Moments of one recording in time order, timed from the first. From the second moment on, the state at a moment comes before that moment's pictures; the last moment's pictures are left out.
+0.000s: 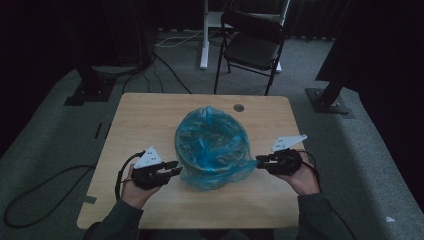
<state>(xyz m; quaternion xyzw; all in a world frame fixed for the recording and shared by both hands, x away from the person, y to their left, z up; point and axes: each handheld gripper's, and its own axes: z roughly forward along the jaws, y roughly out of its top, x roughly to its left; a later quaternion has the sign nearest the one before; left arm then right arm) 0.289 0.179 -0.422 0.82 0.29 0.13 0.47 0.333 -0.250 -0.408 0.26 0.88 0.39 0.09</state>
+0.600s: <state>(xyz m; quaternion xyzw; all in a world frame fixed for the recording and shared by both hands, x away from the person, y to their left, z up) 0.311 0.195 -0.386 0.79 0.31 0.17 0.50 0.340 -0.262 -0.370 0.29 0.84 0.43 0.14</state>
